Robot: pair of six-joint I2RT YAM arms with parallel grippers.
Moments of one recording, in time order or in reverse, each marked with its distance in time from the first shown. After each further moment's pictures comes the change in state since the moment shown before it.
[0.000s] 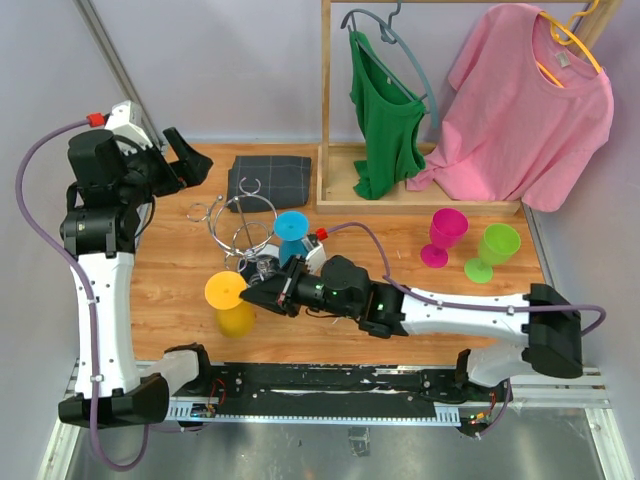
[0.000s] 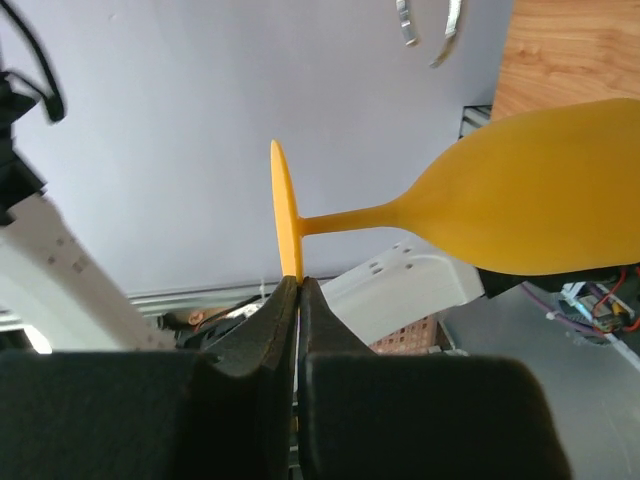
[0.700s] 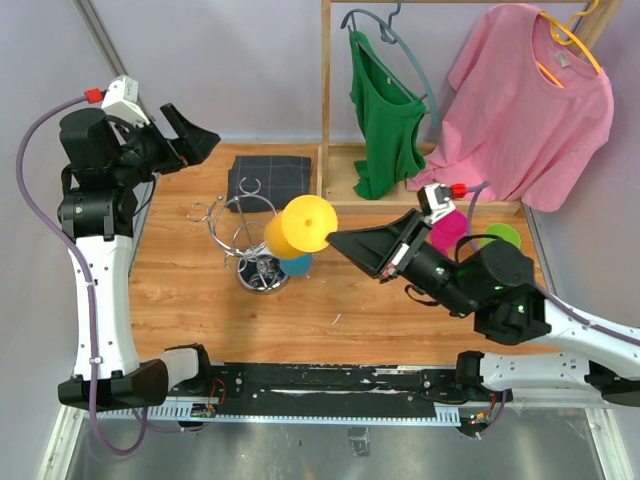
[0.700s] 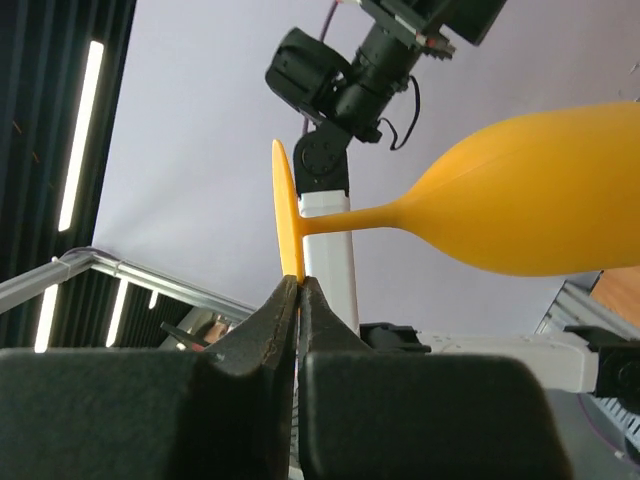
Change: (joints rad) left arm 0.000 0.098 0.119 0.090 0.125 -0.070; right arm 0.048 -0.523 0.203 -0.328 0.264 -0.307
